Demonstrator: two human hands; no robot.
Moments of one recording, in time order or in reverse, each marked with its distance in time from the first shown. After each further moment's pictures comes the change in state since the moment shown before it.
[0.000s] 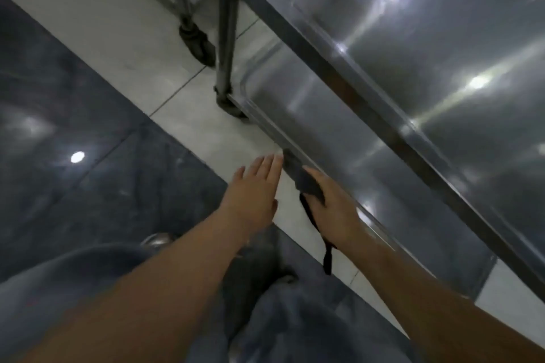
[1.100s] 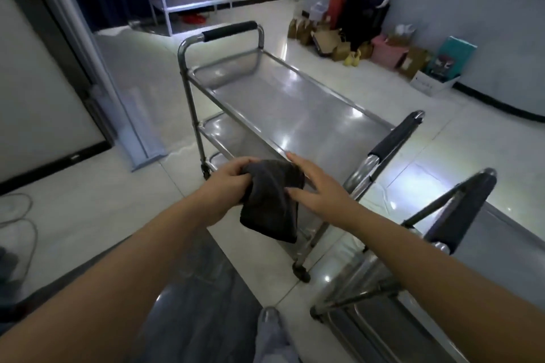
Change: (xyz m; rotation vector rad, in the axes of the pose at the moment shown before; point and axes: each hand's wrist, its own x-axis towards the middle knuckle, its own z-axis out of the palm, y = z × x) left_hand -0.336 -0.125 -0.770 -1.176 0.585 -0.030; right_hand -0.015 -0.756 -0.329 0.102 -0.127 -0.692
